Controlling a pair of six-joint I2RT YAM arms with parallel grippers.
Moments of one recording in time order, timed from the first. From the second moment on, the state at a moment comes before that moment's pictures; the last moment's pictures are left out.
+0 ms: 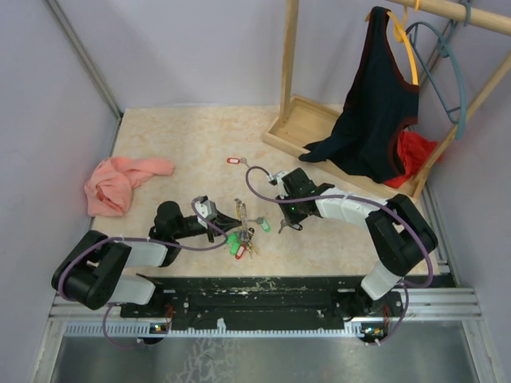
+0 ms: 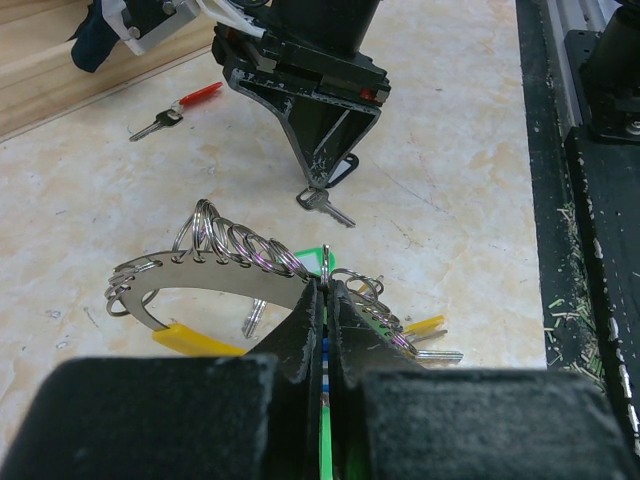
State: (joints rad) left arm -0.44 1.36 0.19 1.10 0.89 0.09; right arm 0.64 1.61 0.89 -0.34 -0.08 0.04
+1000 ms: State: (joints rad) left arm -0.44 1.36 0.19 1.10 0.89 0.09; right arm 0.64 1.58 0.91 -0.38 -0.10 0.02
